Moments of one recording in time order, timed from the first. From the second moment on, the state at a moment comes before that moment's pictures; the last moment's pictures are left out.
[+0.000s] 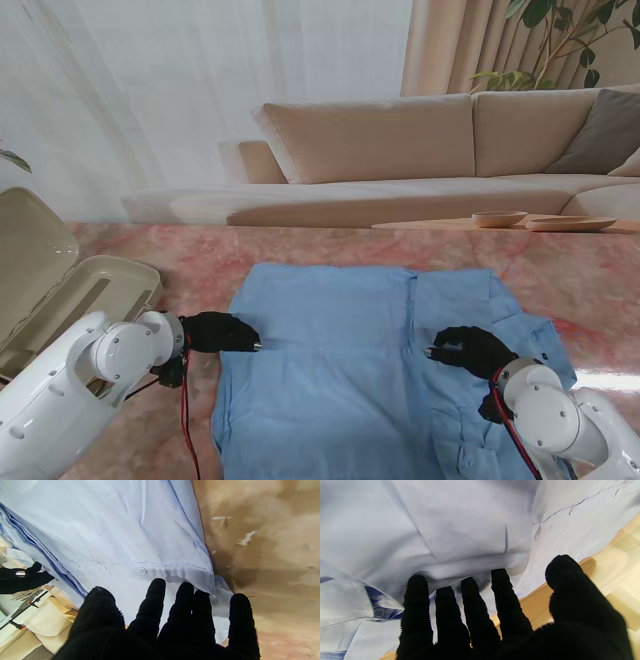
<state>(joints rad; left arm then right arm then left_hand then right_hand) 1.43 -0.99 -1.15 -1.58 0.61 -0.05 -0.65 -1.84 -1.05 1.51 -1.73 -0.57 0.14 0.29 0.77 0.13 -0.04 -0.05 0.51 0.14 0.19 0.36 0.54 0.21 0.20 0.32 0.32 0.09 0.20 0.44 -0.01 0.26 0.78 0.52 0.63 -0.26 0.38 -0.04 0.60 0.17 0.28 0.67 0.52 0.29 0.21 0.43 0.42 0.28 0.11 0.31 0.21 0.32 0.78 0.62</state>
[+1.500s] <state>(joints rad) 1.51 -1.04 -1.26 -1.69 0.52 0.06 -0.34 -1.71 -1.08 1.45 -1.76 -0.67 -0.01 0.06 0.82 0.05 -0.04 -0.05 0.52 0.14 0.20 0.36 0.53 0.23 0.22 0.32 0.34 0.29 0.22 0.44 -0.01 0.26 0.78 0.52 0.64 -0.38 0.41 -0.04 0.62 0.18 0.30 0.68 0.59 0.28 0.21 0.43 0.53 0.29 0.20 0.39 0.24 0.33 0.87 0.62</state>
